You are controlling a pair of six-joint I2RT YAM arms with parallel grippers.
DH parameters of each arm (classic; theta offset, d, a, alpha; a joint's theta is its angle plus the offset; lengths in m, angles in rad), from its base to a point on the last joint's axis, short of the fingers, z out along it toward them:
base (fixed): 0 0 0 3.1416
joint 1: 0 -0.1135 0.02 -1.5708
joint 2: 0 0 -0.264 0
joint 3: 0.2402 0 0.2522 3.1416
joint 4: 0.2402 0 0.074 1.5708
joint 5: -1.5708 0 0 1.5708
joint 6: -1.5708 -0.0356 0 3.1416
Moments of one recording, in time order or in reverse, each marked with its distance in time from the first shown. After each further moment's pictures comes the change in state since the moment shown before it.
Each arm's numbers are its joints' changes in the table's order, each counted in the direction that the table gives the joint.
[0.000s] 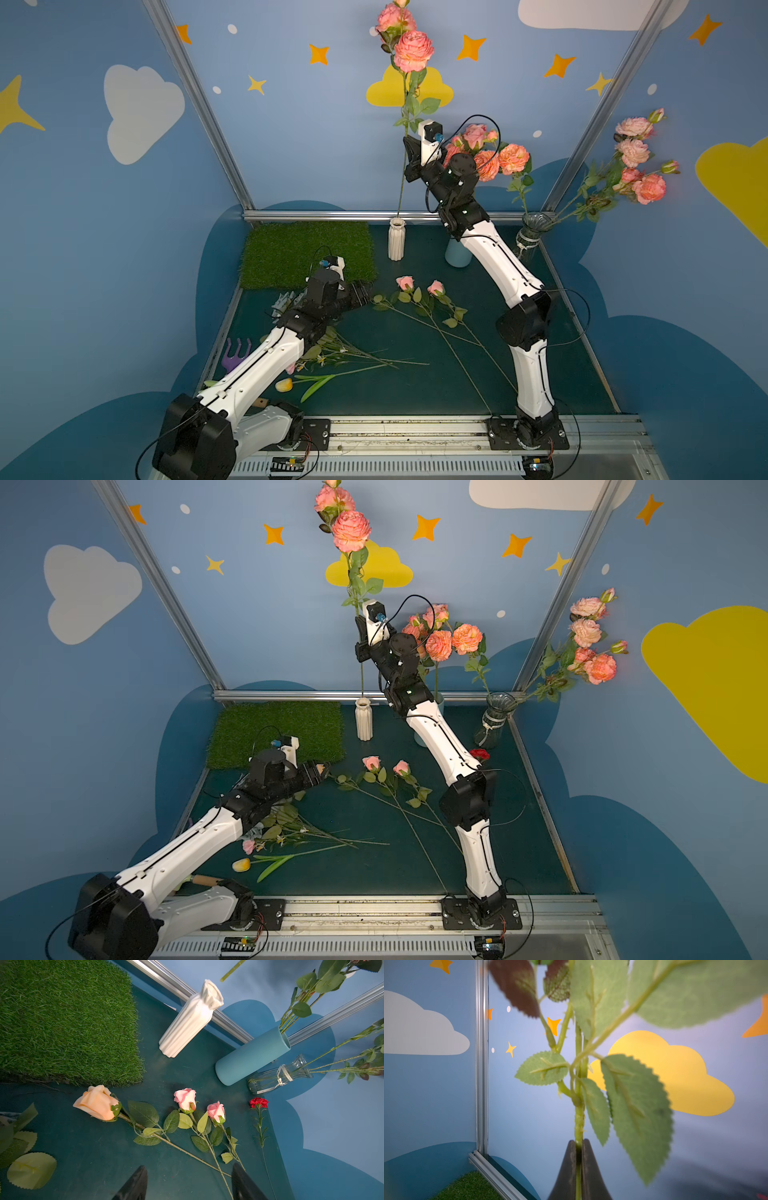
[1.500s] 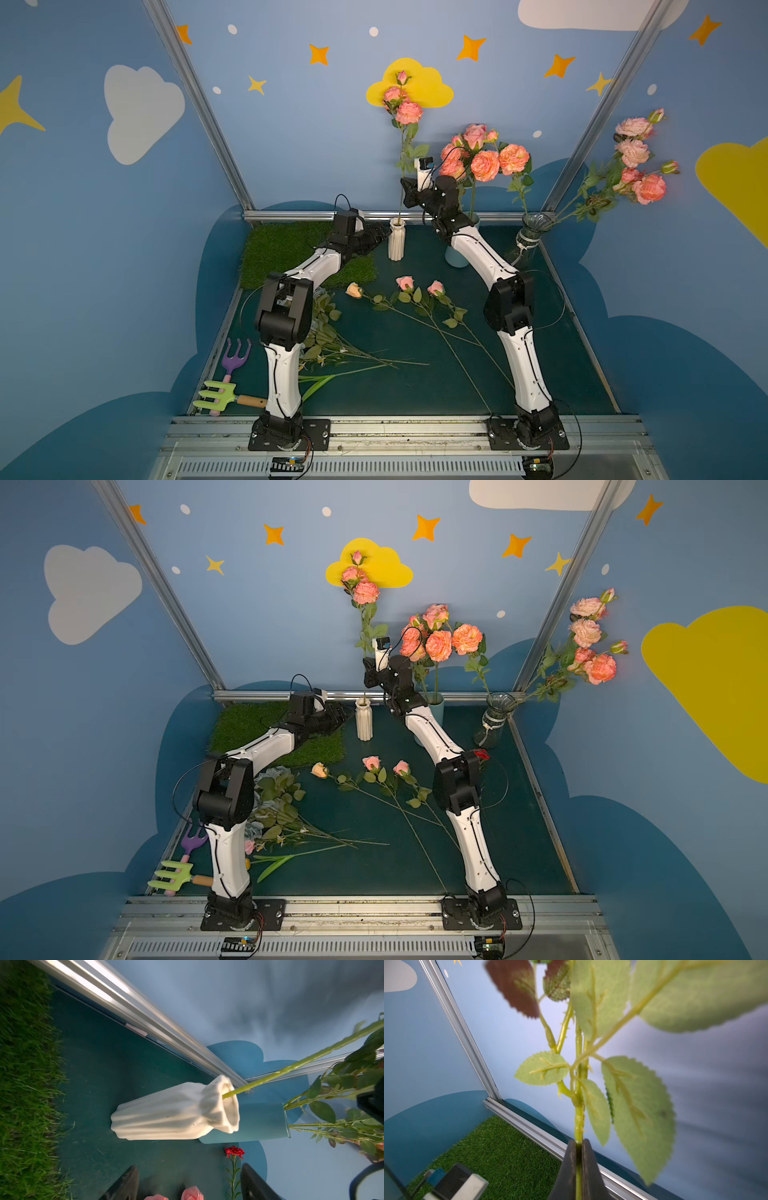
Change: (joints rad) left arm -0.169 -0.955 0.827 -0.151 -0.372 0.123; right arm 0.089 -0.246 -0.009 0.060 0.160 -0.220
